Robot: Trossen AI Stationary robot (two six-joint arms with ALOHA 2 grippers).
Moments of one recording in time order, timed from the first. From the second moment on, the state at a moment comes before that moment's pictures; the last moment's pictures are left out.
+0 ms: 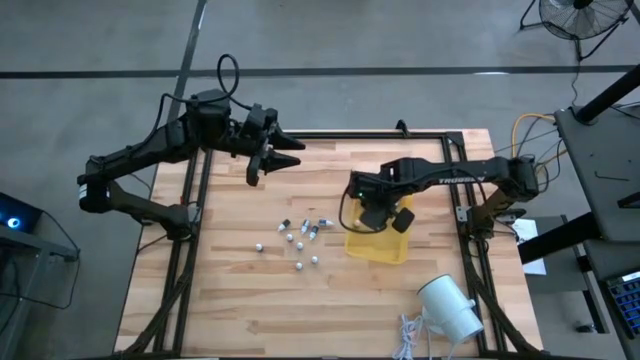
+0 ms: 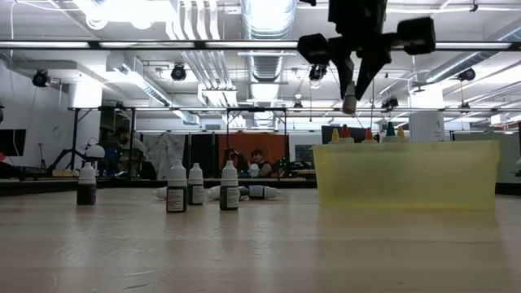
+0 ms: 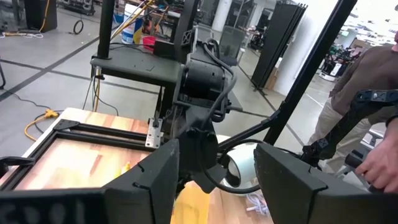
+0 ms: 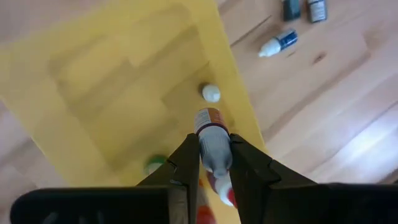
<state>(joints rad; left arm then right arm) 0.30 1.19 1.45 -0.35 0.44 -0.21 -0.04 1.64 1.44 -1.15 -0.02 -0.96</state>
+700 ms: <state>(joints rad) 0.30 1.19 1.45 -0.34 0.44 -0.21 -0.03 1.64 1.25 -0.97 0.00 -1.02</state>
